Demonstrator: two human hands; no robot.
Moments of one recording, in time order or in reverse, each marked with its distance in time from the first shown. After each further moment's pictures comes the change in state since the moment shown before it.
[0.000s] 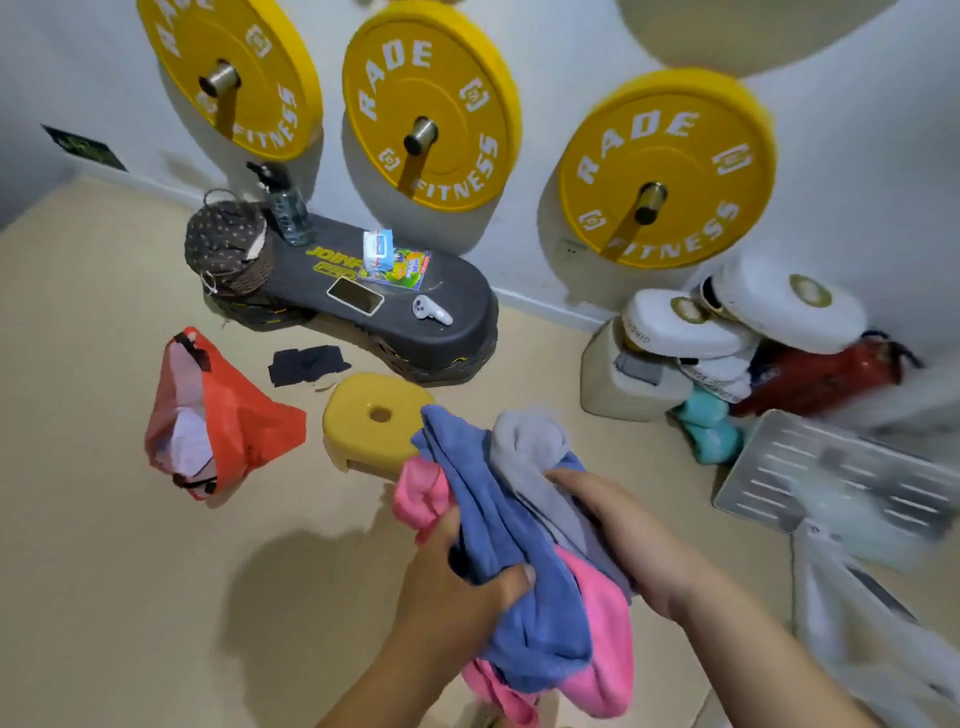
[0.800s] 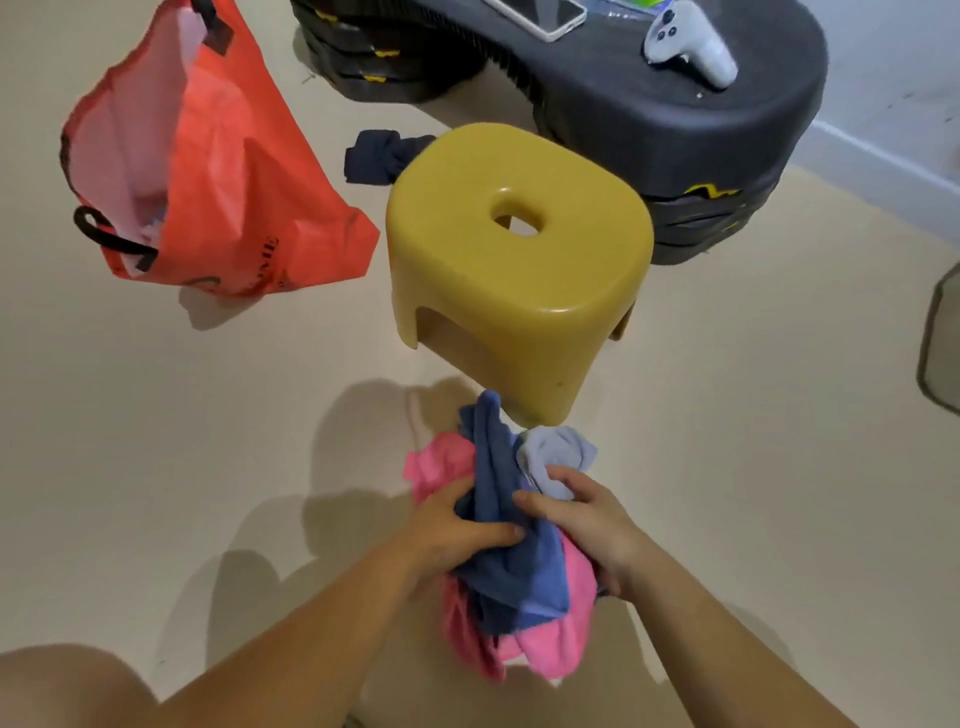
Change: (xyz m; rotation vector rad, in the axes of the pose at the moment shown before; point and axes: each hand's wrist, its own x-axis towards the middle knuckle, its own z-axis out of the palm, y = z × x) left_hand 0.408 -0.585 -0.026 -0.073 -0.012 -0.334; right_hand 0.613 0.469 0.064 -0.159 -0.098 0.218
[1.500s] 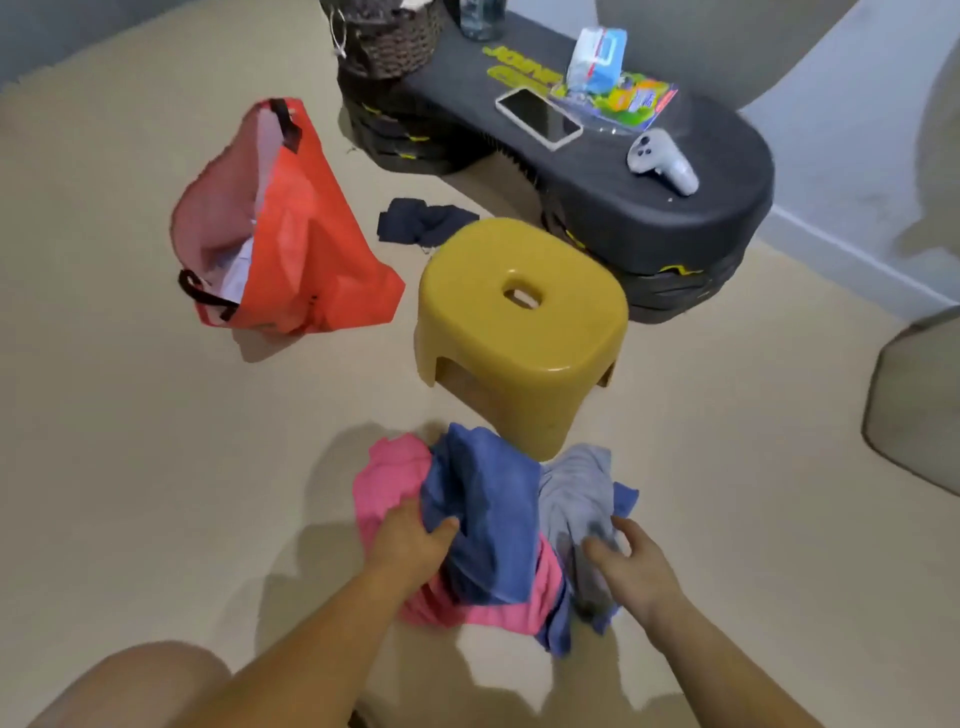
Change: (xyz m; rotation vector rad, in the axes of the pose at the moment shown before) left_hand -0.062 0.018 -0.032 0.298 0.377 -0.013; right_hand -0.105 -0.036 -0.024 -0.350 0.330 0.023
